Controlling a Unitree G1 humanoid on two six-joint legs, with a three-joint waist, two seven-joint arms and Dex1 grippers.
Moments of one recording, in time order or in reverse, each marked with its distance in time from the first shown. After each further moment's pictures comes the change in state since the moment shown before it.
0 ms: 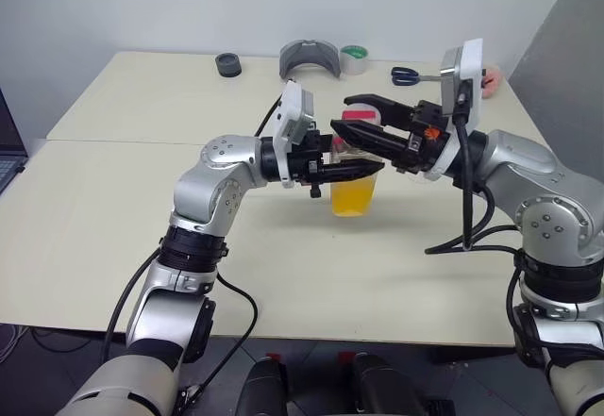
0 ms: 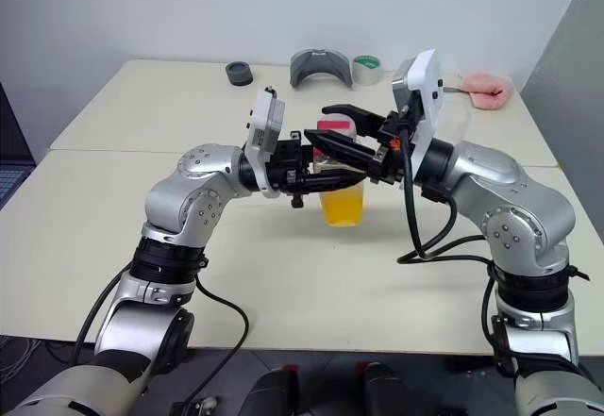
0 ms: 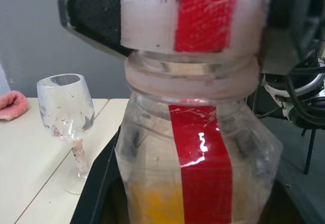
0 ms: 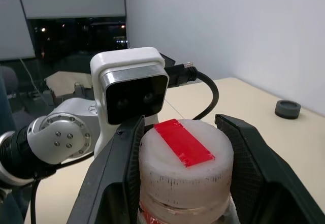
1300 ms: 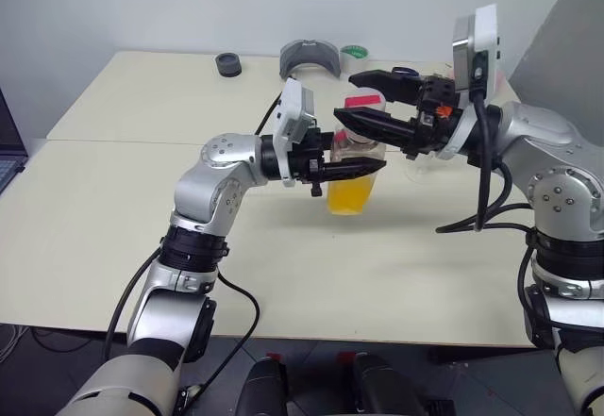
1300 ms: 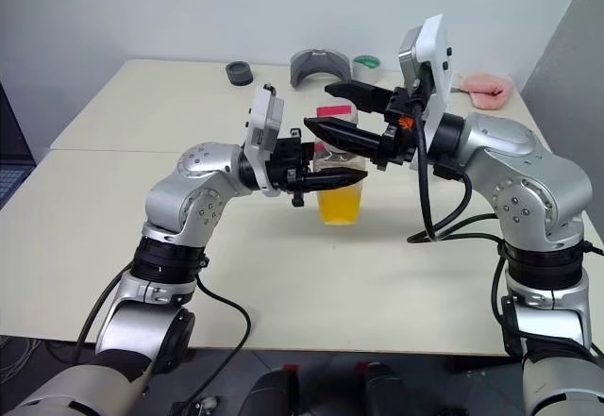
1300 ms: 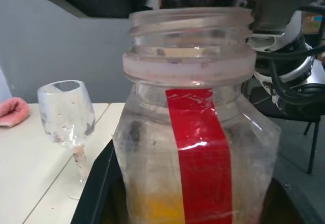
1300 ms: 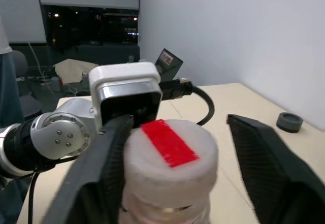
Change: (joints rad) left arm -0.004 -0.006 -0.007 0.000 0.000 -0.015 0.000; right arm -0.088 -0.020 -0.027 0.087 0.018 0.020 0.058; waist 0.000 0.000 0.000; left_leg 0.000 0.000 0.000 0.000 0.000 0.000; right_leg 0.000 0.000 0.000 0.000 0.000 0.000
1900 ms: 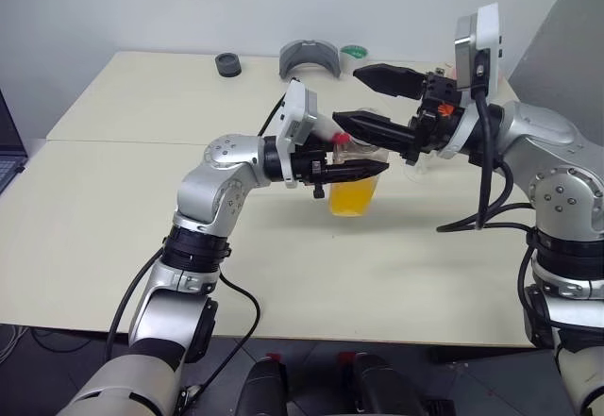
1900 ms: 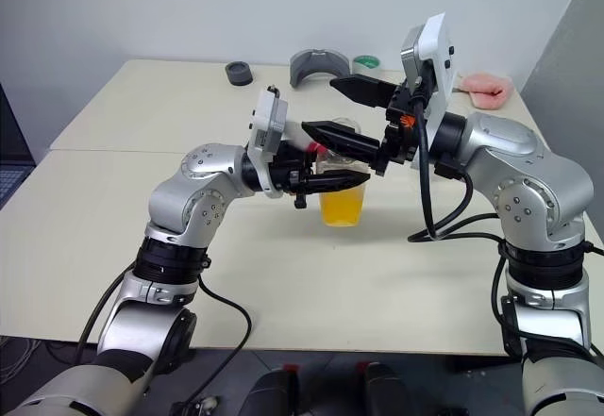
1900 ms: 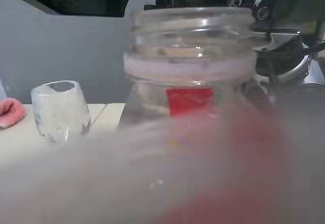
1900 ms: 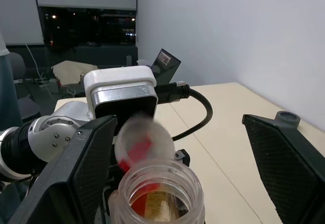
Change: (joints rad) left arm 0.001 -0.008 -0.001 0.000 0.000 0.000 0.003; right arm 0.000 0.001 -0.003 -0.001 0.004 0.013 0.001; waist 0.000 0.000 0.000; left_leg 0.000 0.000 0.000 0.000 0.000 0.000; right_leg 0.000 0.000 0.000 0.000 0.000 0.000
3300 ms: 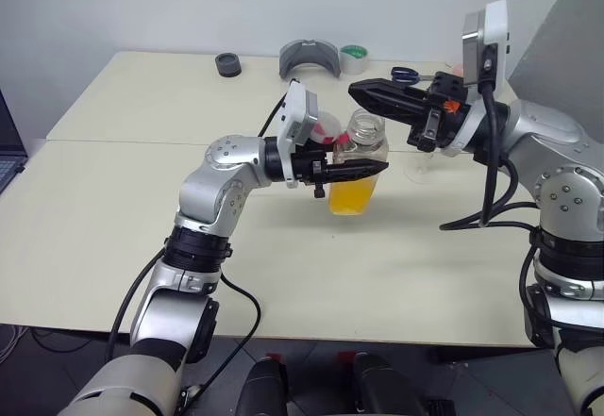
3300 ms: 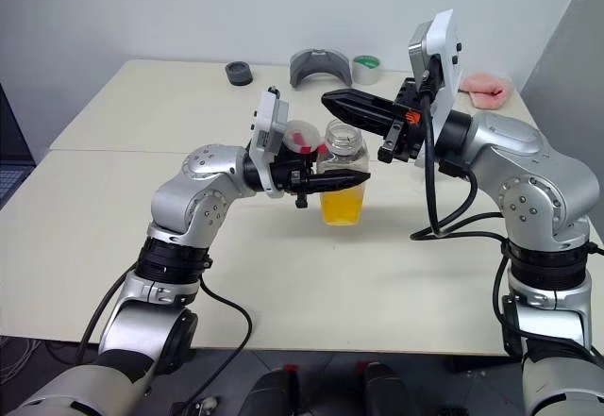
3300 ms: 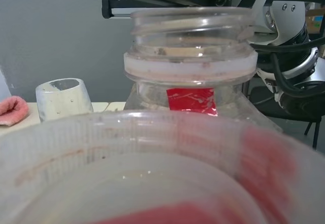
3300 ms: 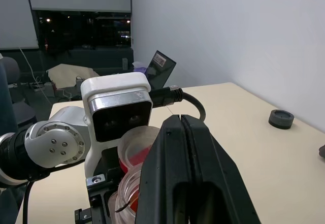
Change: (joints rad) left arm 0.000 -0.004 0.000 0.016 0.013 -0.014 0.011; right arm 0.002 0.000 -0.026 0.000 0.011 0.019 -0.020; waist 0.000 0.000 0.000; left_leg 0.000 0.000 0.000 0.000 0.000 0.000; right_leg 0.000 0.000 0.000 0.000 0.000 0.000
